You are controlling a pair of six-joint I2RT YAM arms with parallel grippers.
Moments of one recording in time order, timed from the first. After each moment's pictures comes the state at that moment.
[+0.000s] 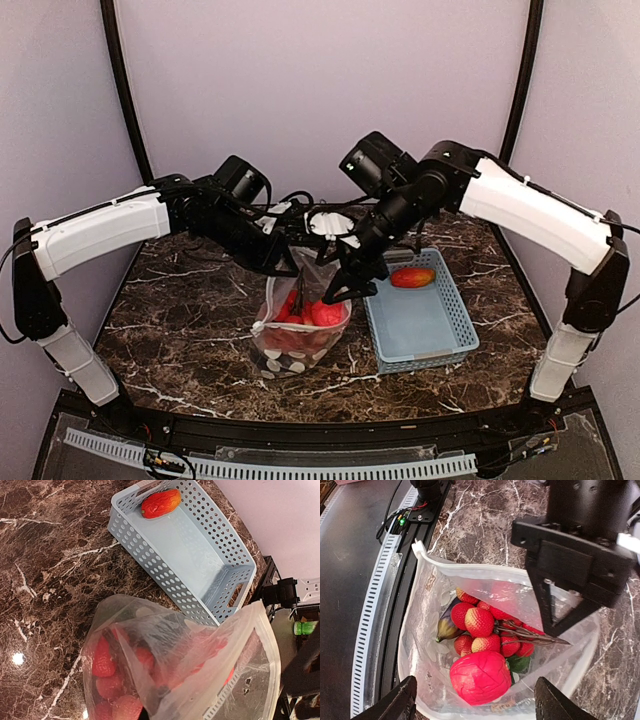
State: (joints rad) left arm -0.78 1.61 1.48 -0.81 0.37 -0.32; right arm 1.00 1.77 1.88 -1.13 -0.41 -0.64
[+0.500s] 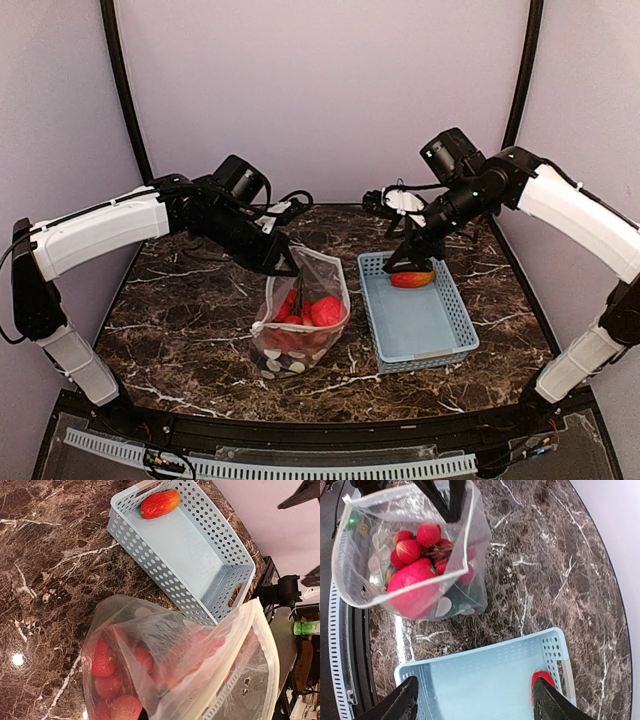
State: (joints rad) left arm -0.78 1.60 1.48 -0.81 0.37 -0.32; right arm 0.72 1.50 1.60 -1.06 -0.39 -0.65
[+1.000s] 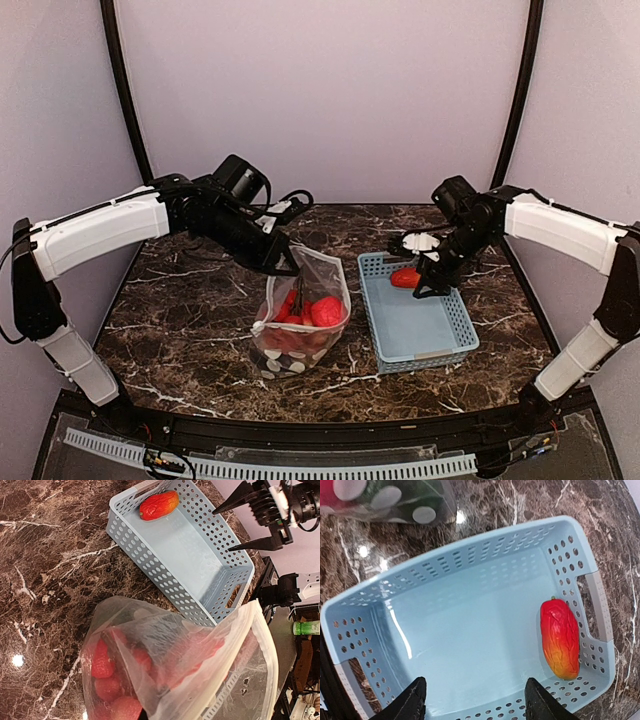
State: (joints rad) left arm -0.78 1.60 1.48 -0.80 0.38 -0.32; right arm 0.52 1.52 1.27 -0.95 -0.29 -0.78
